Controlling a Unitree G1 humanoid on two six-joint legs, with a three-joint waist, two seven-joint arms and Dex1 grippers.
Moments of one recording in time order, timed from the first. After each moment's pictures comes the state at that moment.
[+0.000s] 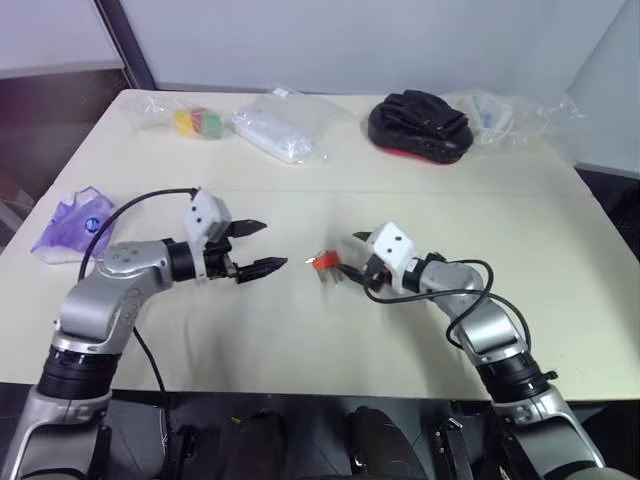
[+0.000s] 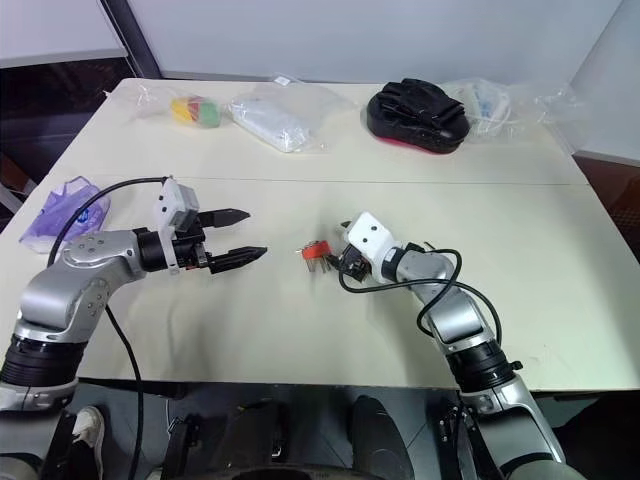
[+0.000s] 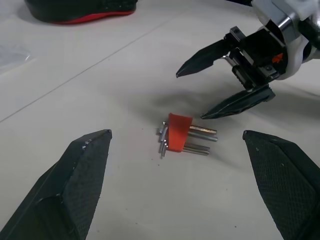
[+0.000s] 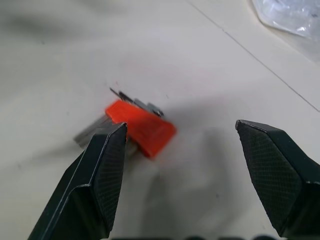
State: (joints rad) left arm -0.40 0.67 0.02 -0.18 -0.51 0.56 -0.94; right arm -0.41 -0.43 0.22 0.00 0.01 0.28 0.67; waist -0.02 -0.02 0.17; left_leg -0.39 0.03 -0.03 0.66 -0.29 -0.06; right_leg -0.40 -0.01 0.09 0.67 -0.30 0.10
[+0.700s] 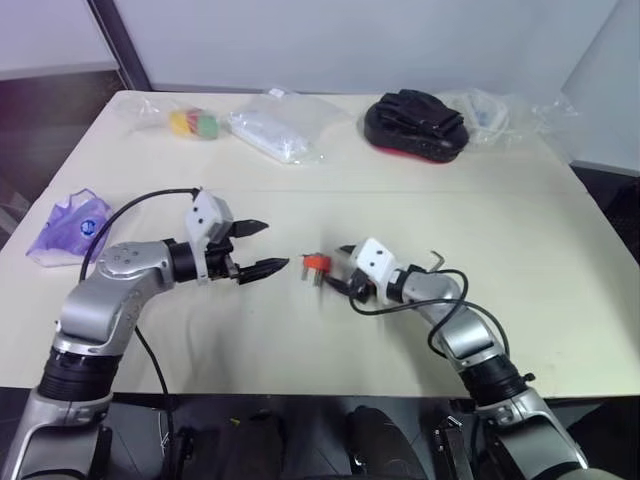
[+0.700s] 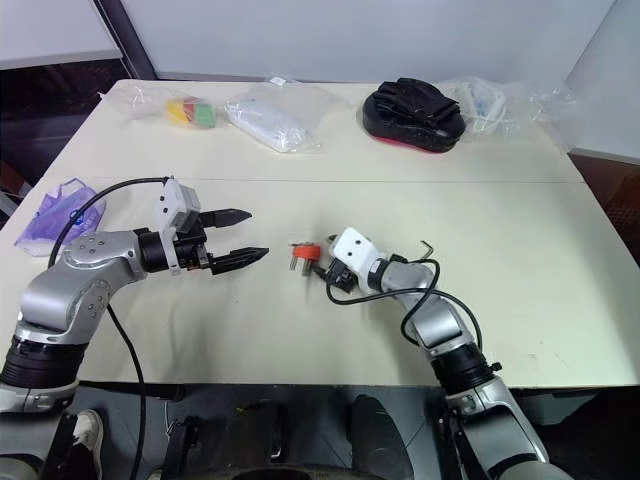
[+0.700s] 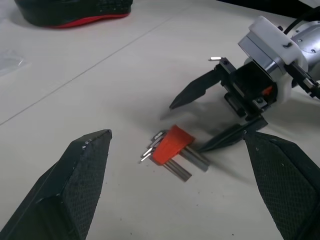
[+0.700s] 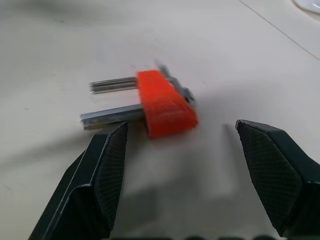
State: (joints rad) left arm -0.40 0.68 0.02 -0.20 -0.51 0.57 -0.93; right arm -0.41 -0.34 0.29 0.09 -0.04 0.20 0.68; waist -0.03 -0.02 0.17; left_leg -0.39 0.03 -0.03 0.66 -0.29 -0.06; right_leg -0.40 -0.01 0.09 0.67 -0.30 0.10
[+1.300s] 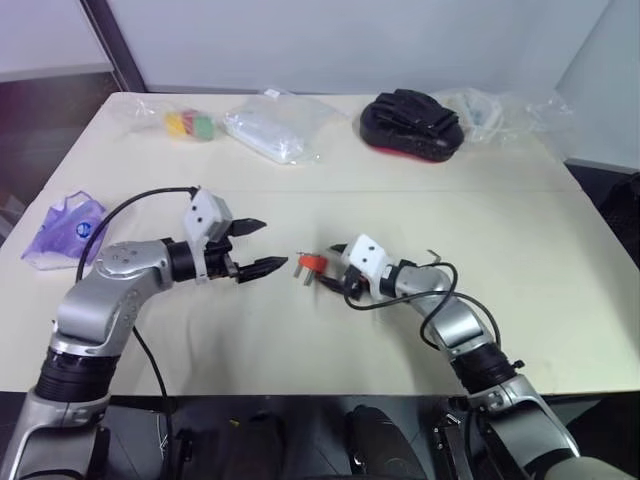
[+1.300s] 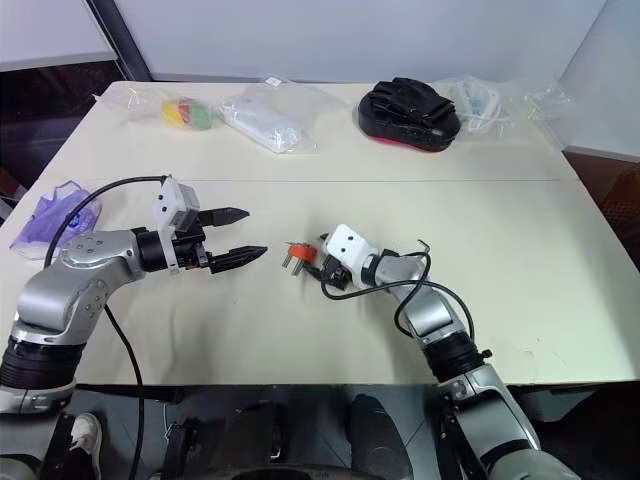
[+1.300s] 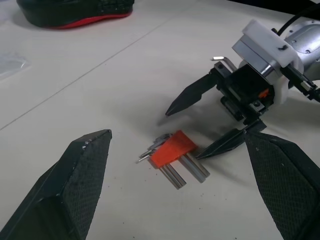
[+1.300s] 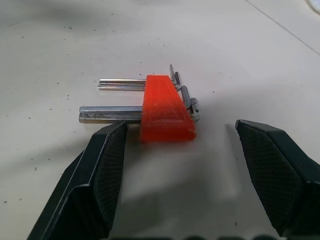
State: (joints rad) left arm -0.40 0.69 0.02 -0.22 -0.51 0.58 -0.91; right arm -0.49 -0.33 0.29 0.21 -0.02 0.16 0.72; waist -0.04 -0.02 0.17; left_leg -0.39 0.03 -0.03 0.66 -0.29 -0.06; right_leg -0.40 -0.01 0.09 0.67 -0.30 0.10
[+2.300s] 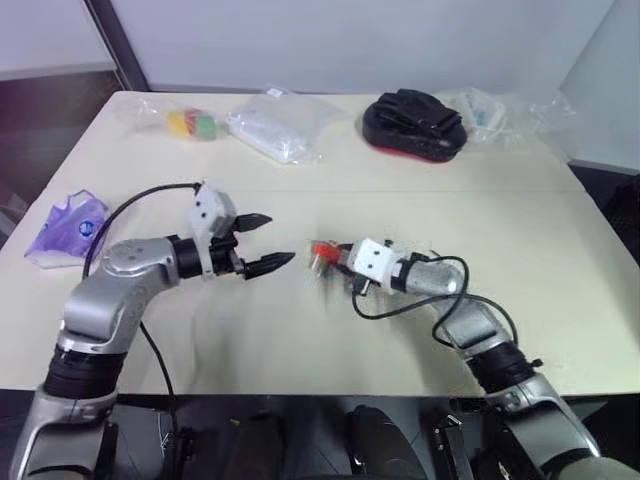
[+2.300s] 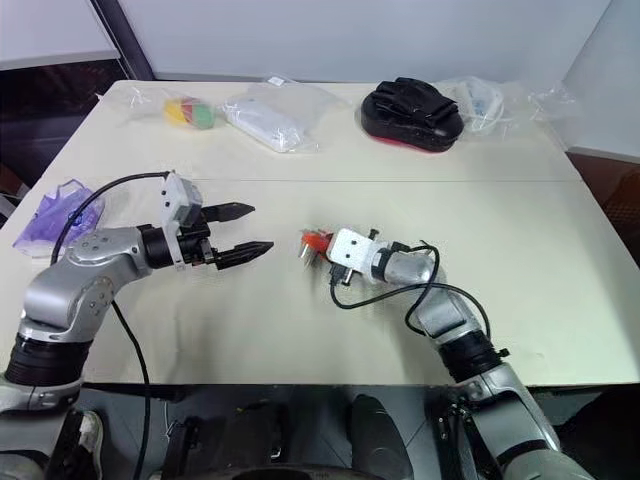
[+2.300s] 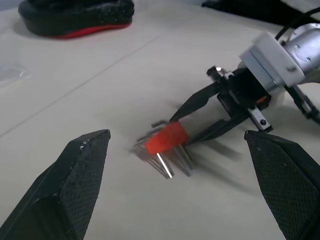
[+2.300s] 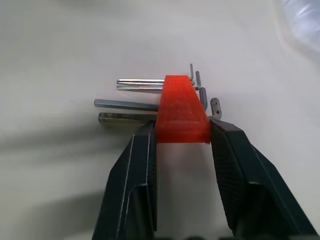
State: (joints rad) left arm -0.44 0.64 0.02 -0.19 -0.53 0.60 -0.90; right arm -0.47 -0.47 0.31 0.10 -0.24 0.00 0.64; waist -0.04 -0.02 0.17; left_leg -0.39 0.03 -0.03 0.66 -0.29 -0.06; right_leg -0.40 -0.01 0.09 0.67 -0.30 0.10
